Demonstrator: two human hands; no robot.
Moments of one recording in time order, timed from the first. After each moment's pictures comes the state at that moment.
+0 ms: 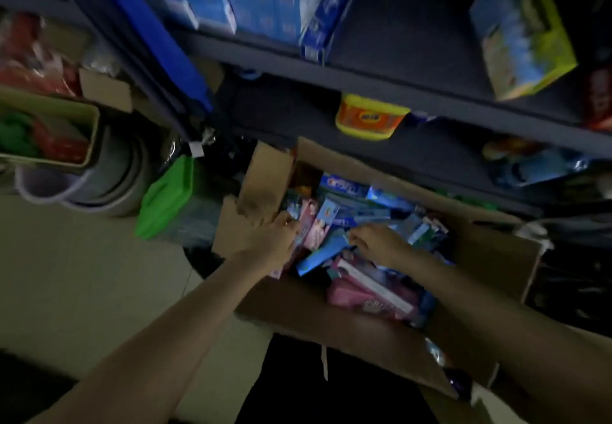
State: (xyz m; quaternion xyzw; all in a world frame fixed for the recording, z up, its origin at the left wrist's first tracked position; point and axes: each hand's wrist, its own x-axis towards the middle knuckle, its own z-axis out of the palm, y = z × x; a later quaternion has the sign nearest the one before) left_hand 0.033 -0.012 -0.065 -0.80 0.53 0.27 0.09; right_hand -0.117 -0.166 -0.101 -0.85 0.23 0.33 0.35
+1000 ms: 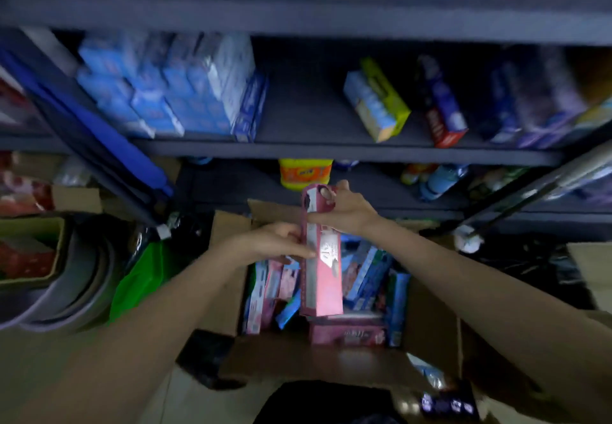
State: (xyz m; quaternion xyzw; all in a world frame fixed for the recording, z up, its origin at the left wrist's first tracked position) left_hand 0.020 -0.090 0.037 -0.65 0.35 0.65 -0.18; right_hand -0.105 -0.201 0.041 -0.77 0.49 0.10 0.40
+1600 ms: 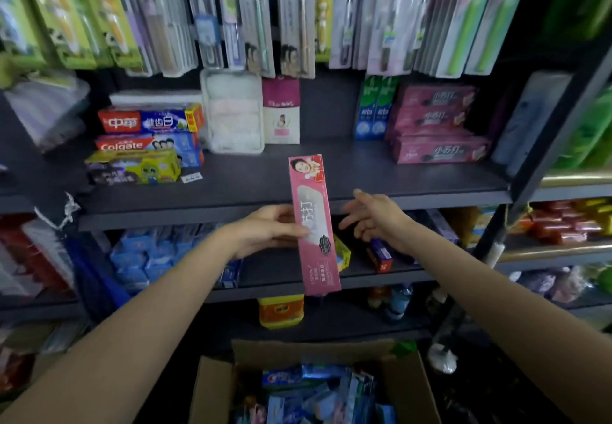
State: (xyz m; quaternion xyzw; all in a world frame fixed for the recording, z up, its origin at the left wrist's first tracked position) left_hand 0.033 -0.166 0.273 -0.56 0.50 0.55 -0.38; right_hand -0.166 -0.251 0.284 -0.63 0.46 -0.24 0.58
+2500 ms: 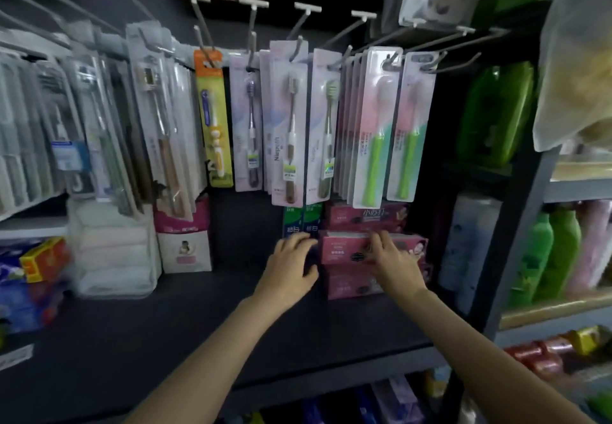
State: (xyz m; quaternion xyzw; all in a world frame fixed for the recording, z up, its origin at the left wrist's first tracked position) left_hand -0.086 -0.424 0.341 -0.63 0.72 -0.01 -0.29; right_hand -0.272 -0.498 0.335 -0.81 0.50 -0.19 -0.23
